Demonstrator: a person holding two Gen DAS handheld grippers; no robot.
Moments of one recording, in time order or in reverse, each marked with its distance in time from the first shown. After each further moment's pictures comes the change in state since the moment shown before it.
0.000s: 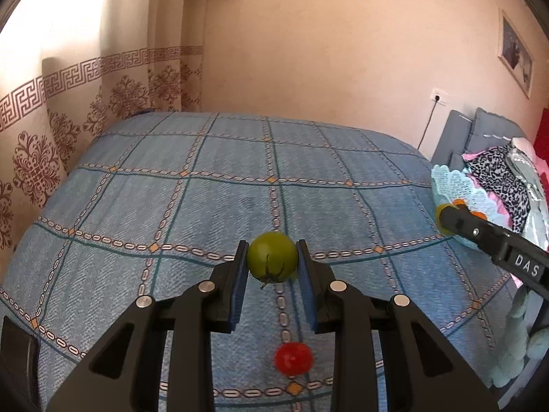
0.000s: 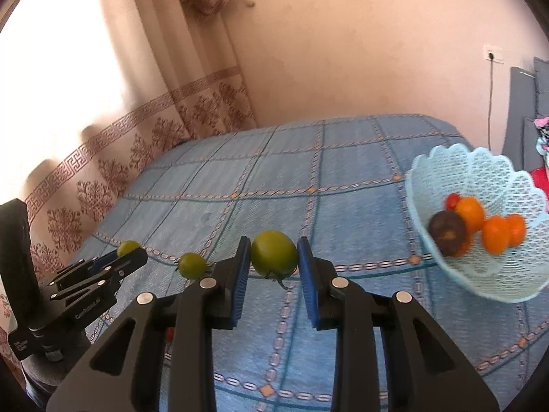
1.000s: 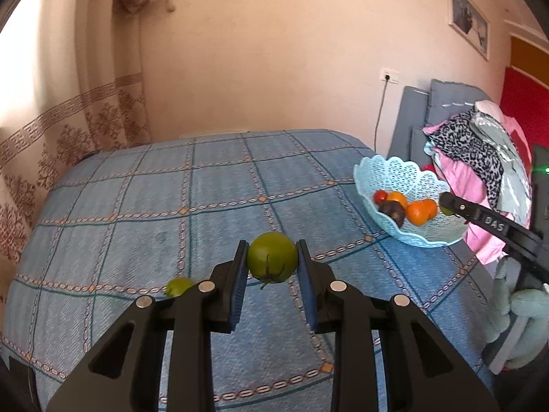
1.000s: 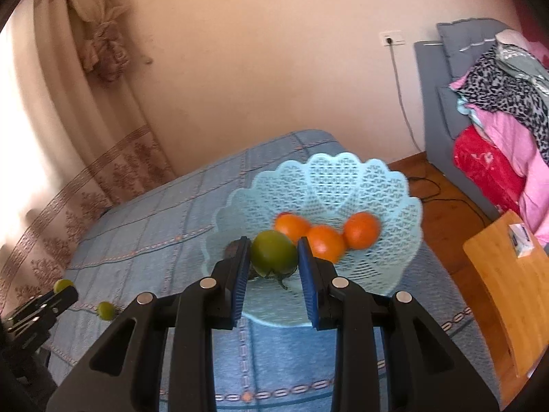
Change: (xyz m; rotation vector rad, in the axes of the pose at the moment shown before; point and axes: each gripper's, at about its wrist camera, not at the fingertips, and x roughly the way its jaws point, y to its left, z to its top) left arm -0.007 -0.108 0.026 0.190 -0.007 -0.112; right arm -0.063 -0.146 -0.005 0.260 -0.142 -0.248
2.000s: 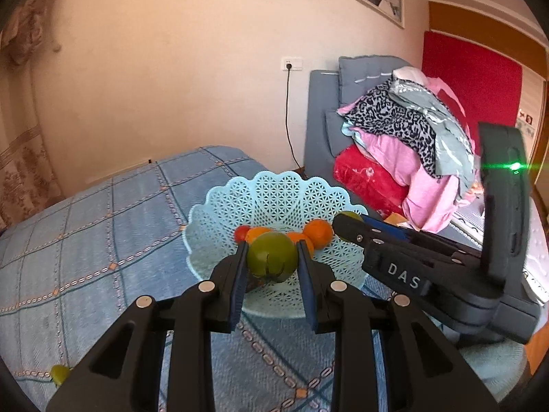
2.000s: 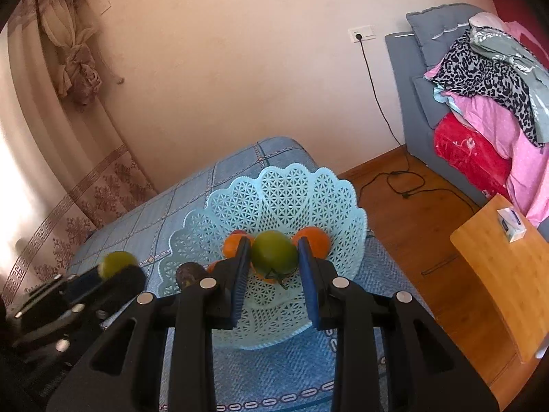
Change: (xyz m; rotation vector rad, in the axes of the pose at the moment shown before) left arm 0.066 -0.154 0.041 0.236 -0.009 -0.284; right arm 0.003 -0.046 0.012 0.094 -0.020 -0.040
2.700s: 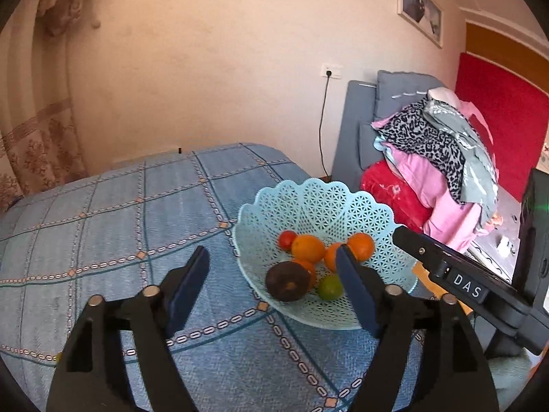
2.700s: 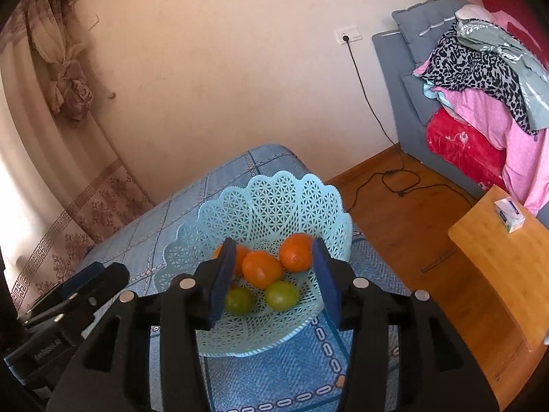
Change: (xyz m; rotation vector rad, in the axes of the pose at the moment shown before) left arm -0.006 0.045 0.001 -0.137 -0.020 0.099; right arm -0.006 -0.007 0.002 0.052 -0.033 -0.008
